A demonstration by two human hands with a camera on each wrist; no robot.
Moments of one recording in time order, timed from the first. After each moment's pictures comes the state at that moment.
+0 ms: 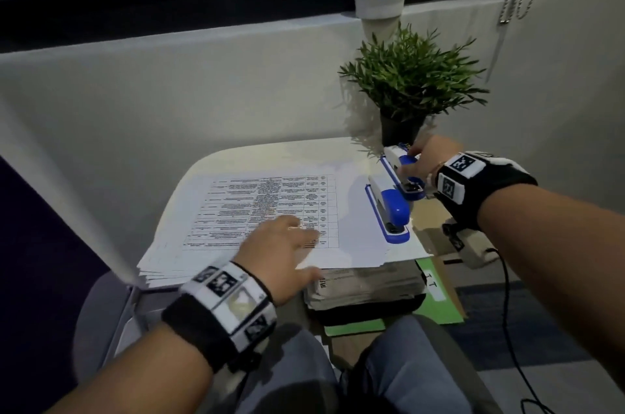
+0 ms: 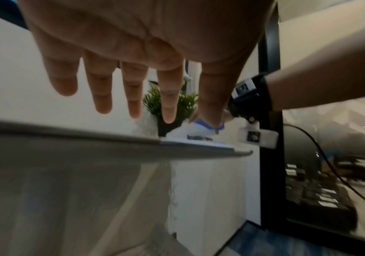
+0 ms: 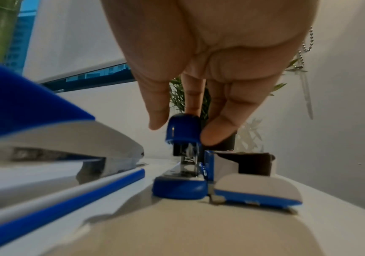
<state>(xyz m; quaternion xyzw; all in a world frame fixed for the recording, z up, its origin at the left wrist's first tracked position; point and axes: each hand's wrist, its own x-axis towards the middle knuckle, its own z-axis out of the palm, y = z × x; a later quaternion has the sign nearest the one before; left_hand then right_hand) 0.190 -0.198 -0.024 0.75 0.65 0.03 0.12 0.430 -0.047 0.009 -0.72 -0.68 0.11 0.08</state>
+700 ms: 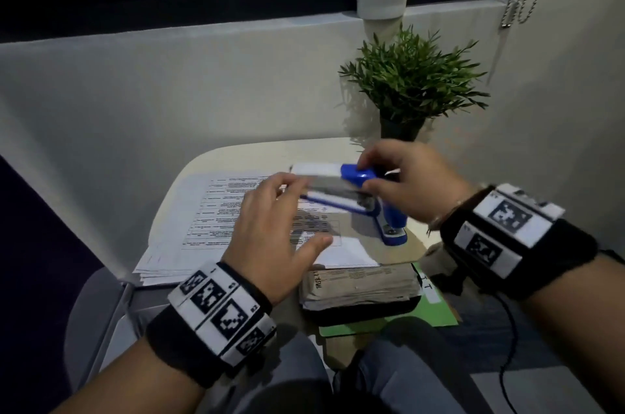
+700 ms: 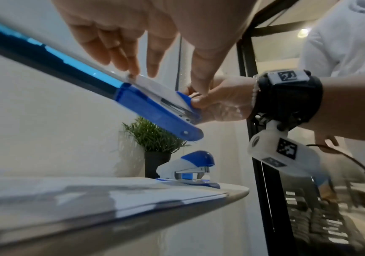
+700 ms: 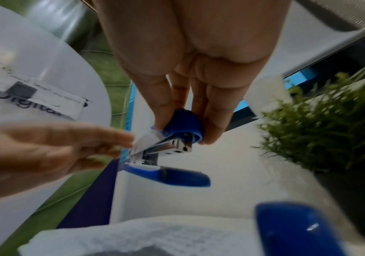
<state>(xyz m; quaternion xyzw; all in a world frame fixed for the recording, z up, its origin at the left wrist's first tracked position) 0.204 -0.211 -0.003 0.74 0.61 0.29 0.01 0.400 -0.142 0.041 -0.51 -0.79 0.21 0.28</state>
